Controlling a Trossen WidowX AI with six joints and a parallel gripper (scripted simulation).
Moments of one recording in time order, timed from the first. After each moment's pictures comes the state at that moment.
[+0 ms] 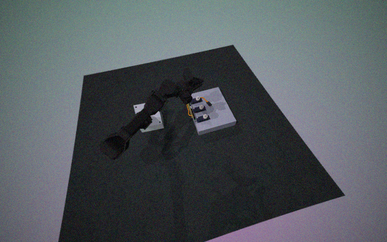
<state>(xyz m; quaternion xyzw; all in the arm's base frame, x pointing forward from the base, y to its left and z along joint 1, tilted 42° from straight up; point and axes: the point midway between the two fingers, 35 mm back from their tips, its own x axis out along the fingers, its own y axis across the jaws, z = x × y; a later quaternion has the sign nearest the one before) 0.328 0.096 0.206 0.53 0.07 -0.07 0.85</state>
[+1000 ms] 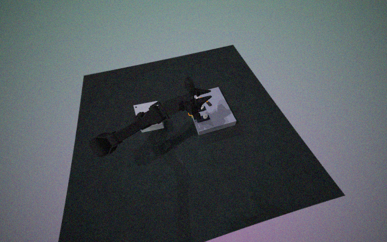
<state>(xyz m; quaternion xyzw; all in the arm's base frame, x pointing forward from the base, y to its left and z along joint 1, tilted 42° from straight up) 0.332 0.034 0.278 0.23 0.02 -0.01 0.97</state>
